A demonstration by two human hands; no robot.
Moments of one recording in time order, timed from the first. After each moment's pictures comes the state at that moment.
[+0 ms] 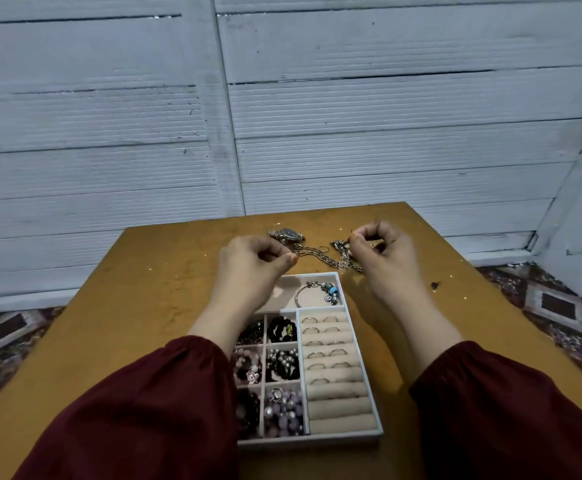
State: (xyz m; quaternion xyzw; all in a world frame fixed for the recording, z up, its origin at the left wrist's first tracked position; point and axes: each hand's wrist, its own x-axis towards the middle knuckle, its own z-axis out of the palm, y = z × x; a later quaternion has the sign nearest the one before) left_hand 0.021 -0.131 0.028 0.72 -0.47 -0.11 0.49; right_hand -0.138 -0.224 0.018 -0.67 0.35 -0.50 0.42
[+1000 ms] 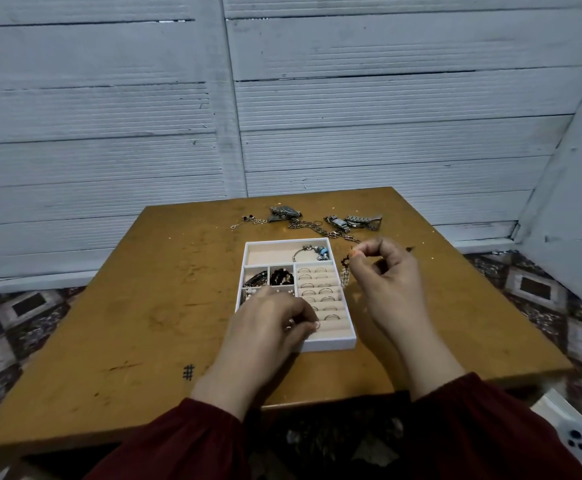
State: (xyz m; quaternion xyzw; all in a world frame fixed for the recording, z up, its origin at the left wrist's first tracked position) left_hand -0.058 -0.001 -0.003 0.72 -0.62 -0.02 0.30; right_hand -0.193 -0.116 0.004 -0.65 0.34 -0.53 0.43
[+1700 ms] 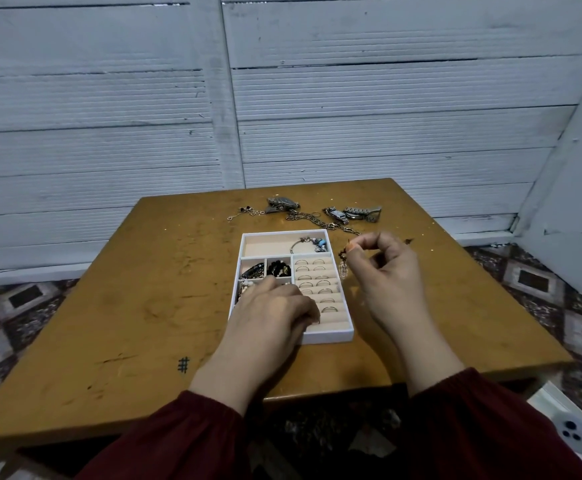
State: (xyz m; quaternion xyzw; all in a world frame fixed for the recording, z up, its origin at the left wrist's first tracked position) left_hand -0.060 -0.007 -0.006 0.70 -0.68 0.04 0.21; right_hand -0.193 -0.113 0.005 -0.66 0.35 -0.52 0.42
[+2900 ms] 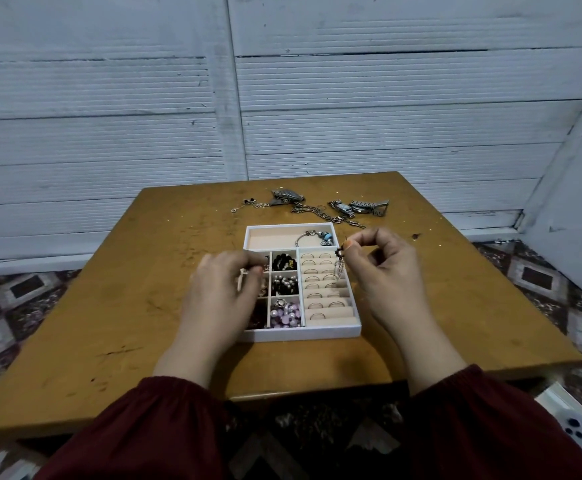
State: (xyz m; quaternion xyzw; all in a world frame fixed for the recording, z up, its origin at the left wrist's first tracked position) left_hand -0.015 0.001 0.000 0.76 -0.52 0.04 0.39; right_hand -0.186 -0.103 0.010 -0.66 0.34 -0.50 0.44
